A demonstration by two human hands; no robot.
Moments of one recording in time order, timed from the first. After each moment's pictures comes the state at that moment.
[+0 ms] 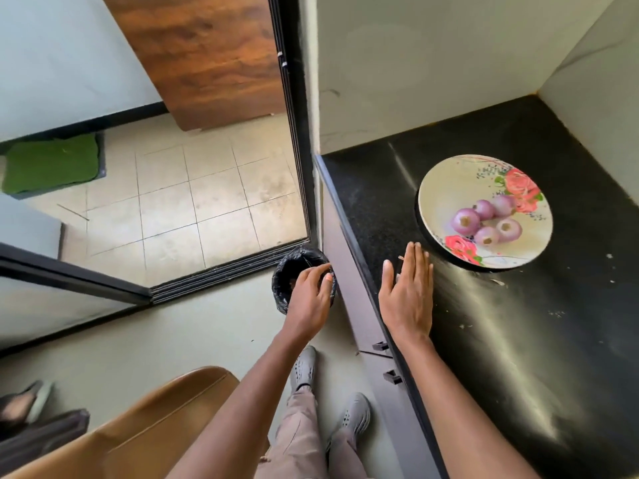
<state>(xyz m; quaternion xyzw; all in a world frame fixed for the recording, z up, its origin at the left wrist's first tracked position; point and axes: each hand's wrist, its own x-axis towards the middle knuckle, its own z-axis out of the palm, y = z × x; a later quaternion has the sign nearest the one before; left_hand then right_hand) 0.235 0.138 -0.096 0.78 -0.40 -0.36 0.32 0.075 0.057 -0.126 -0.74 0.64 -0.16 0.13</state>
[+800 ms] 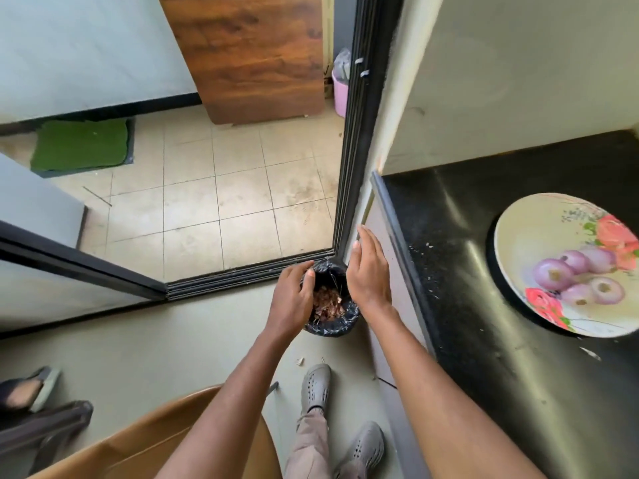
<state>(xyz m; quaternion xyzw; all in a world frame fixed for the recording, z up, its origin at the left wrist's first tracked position) 0.360 0.130 -0.117 0.81 -0.35 -0.31 0.35 0.254 0.015 -0.132 -0.75 0.51 -0.25 0.35</state>
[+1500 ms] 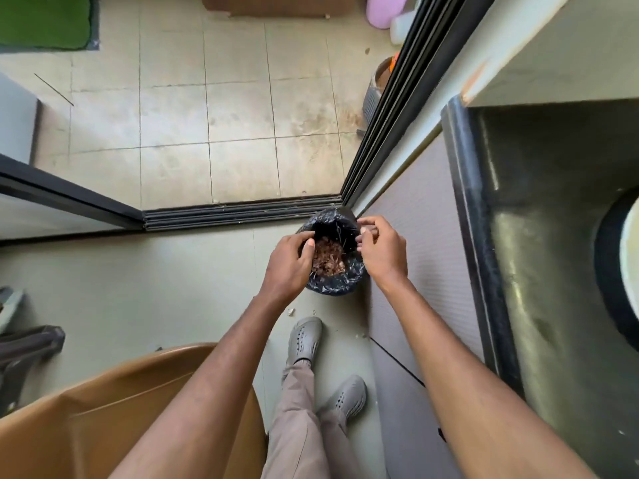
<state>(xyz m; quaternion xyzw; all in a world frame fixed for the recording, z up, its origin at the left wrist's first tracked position) 0.415 0.125 -0.229 0.83 -0.29 -0.36 0.31 0.289 -0.006 -0.253 -0.70 0.55 -0.12 0.44</state>
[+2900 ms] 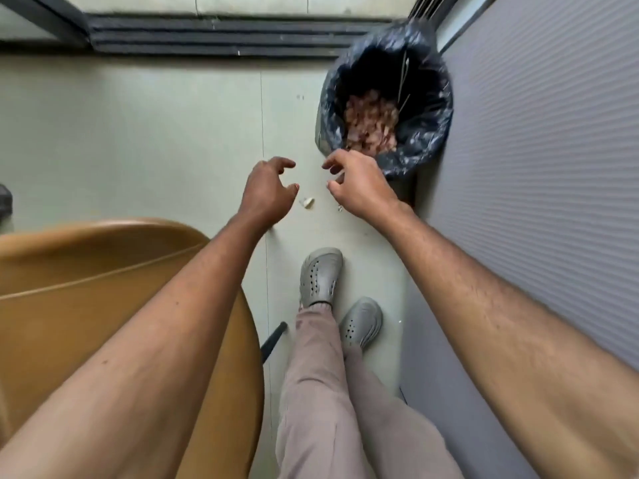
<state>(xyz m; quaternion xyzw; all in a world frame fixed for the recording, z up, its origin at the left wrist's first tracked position) 0.412 0.237 -0.496 0.87 -0.18 -0.41 0.18 0.298 0.105 -0.509 -0.83 0.36 0.14 0.40</state>
